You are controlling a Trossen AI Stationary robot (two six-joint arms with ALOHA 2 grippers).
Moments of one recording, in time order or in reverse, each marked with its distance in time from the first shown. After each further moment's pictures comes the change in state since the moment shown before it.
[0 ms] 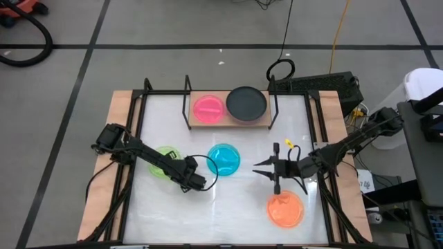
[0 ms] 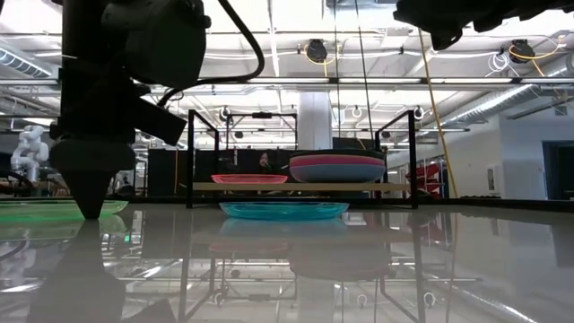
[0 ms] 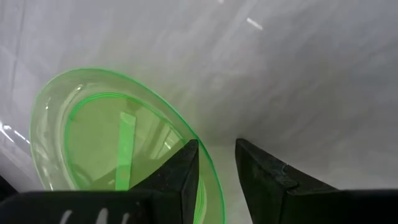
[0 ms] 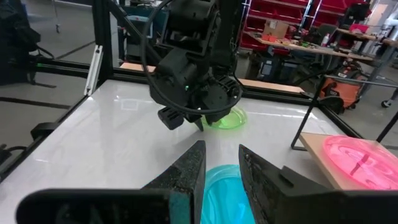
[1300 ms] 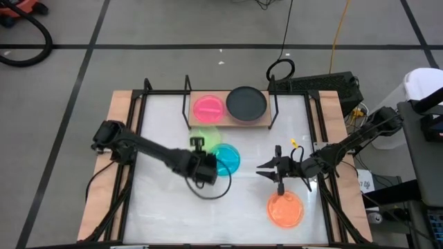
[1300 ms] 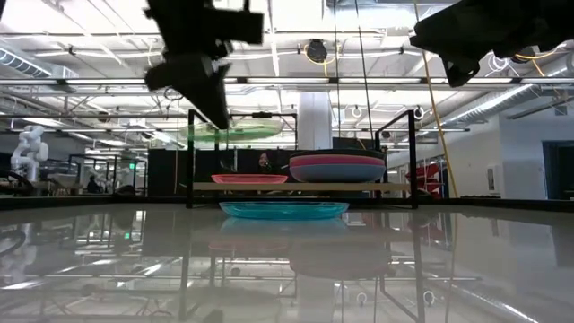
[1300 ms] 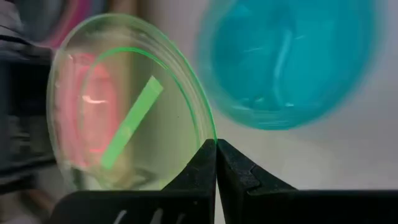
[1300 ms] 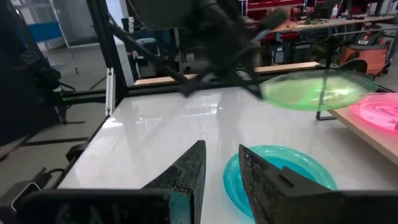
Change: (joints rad) left arm 0.053 -0.075 0.295 0.066 -0.409 0.790; right arm 0.022 0.000 -0.153 0.193 -0.006 0.233
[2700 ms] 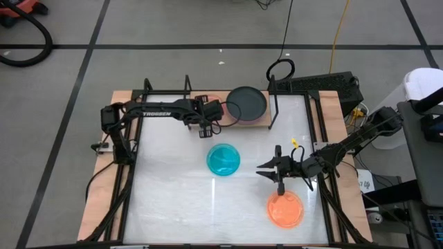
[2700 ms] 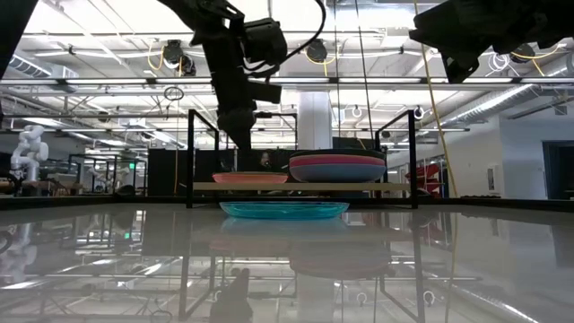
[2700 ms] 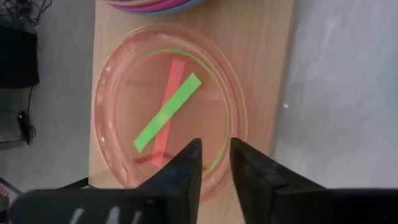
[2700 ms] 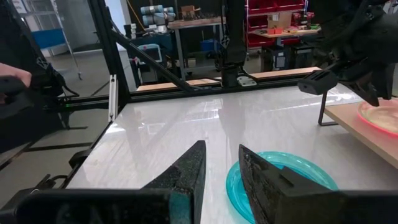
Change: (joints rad) left arm 0.574 0.001 -0.007 0.255 0.245 0.473; right arm 0.000 0.000 0.000 0.029 -0.002 -0.007
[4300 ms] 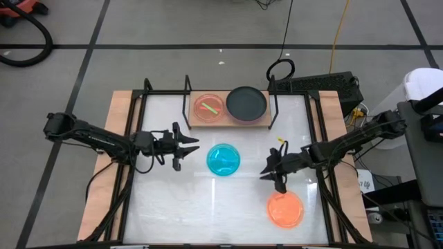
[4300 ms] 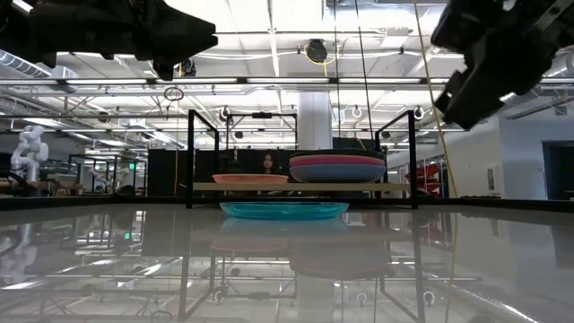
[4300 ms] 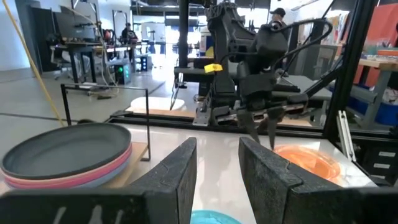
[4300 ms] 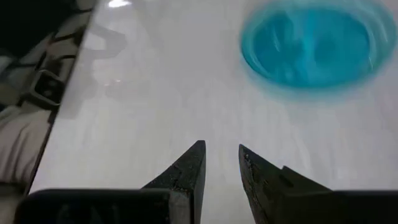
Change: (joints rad) left arm -0.405 -0.758 -1.058 1.526 0.168 -0.317; right arm -0.191 -0.006 0.174 -0.731 -0.476 0.246
